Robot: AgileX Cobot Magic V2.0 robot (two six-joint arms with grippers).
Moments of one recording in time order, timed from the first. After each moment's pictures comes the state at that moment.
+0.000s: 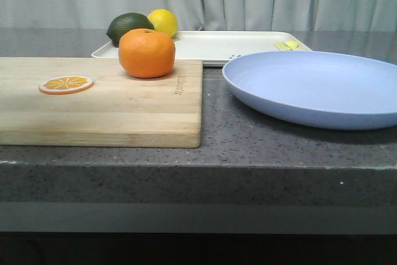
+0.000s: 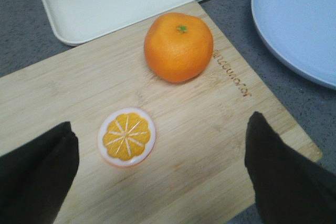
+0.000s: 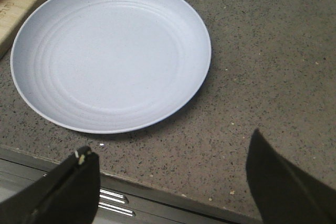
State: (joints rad) left arm -0.55 1.12 -0.98 0.00 0.62 0.05; right arm 0.19 0.56 -0.70 -0.01 0.80 0.01
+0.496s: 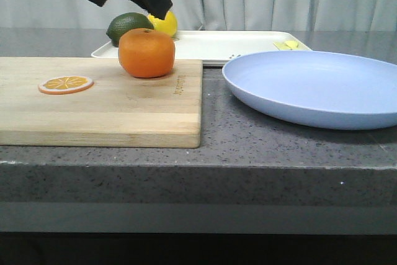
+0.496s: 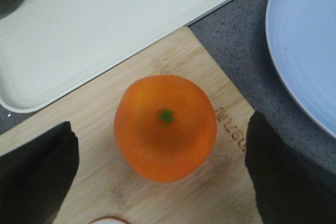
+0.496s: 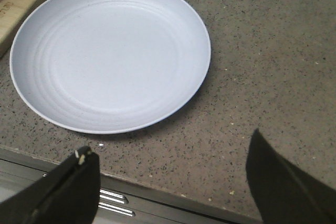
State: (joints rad) left arm -0.59 1.58 -1.37 0.06 0.69 0.05; right arm 0.19 0.56 -0.70 -0.01 0.80 0.01
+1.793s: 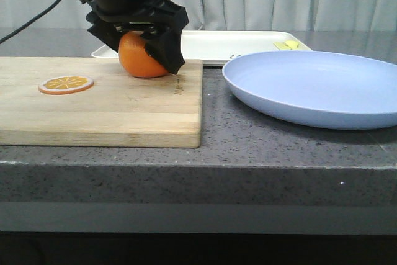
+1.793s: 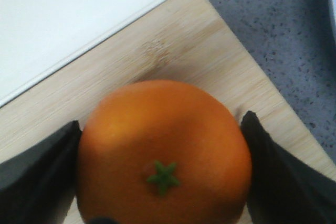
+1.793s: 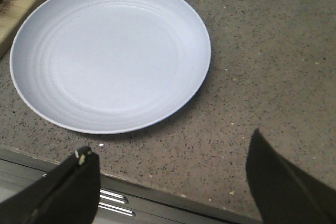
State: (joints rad) left arm -0.59 1.82 -1.50 0.08 0.76 0.05; right arm 0.19 0.56 -0.70 -0.01 0.80 0.01
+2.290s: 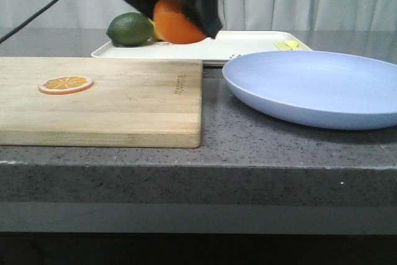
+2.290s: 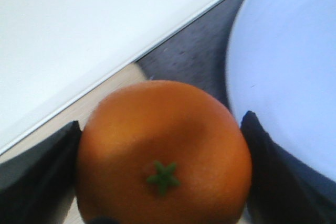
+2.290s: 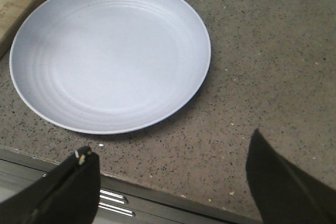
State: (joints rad) left arm -0.69 1.83 -1.67 0.04 0.80 0.05; right arm 0.19 0.56 -0.70 -0.01 0.80 0.01
